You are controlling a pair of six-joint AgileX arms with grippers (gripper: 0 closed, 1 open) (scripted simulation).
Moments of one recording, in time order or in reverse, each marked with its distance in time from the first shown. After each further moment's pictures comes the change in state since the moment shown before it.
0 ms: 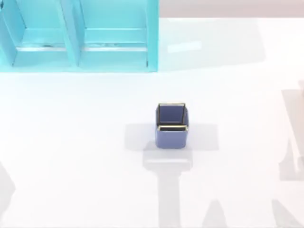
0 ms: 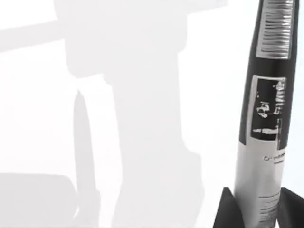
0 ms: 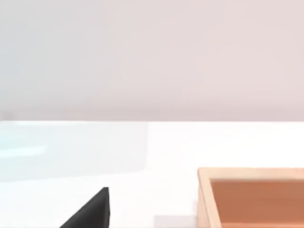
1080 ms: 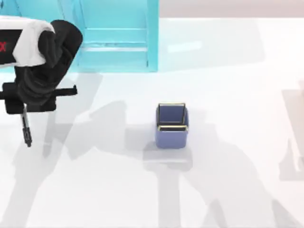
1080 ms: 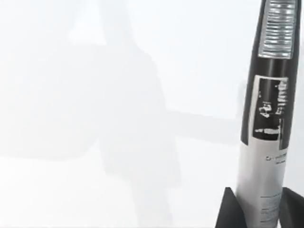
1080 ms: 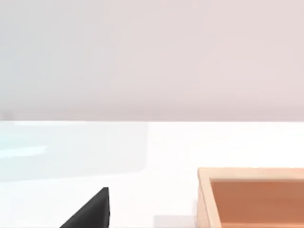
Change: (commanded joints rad) left arm -1.296 0.324 0.033 0.248 -1.170 -0.466; right arm 0.000 0.000 0.000 0.000 0.000 0.000
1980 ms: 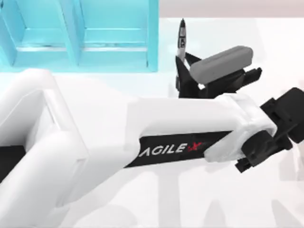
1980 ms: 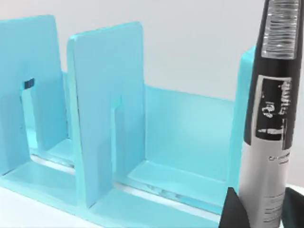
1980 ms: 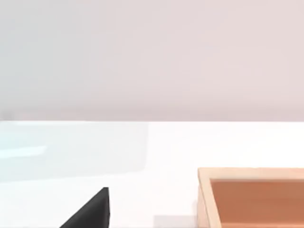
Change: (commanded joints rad) left arm -0.841 0.184 0.334 0.213 -1.055 -0.508; right arm 0.000 0.000 0.000 0.000 0.000 0.000
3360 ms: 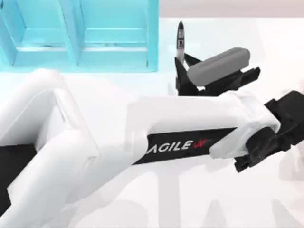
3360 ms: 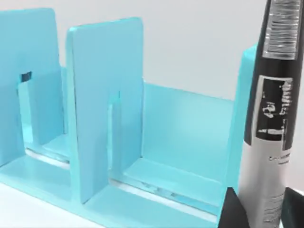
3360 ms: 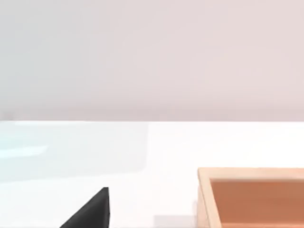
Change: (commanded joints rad) left arm 0.010 0.032 0.058 -0.166 0.004 -0.140; right arm 0.000 0.000 0.000 0.000 0.000 0.000
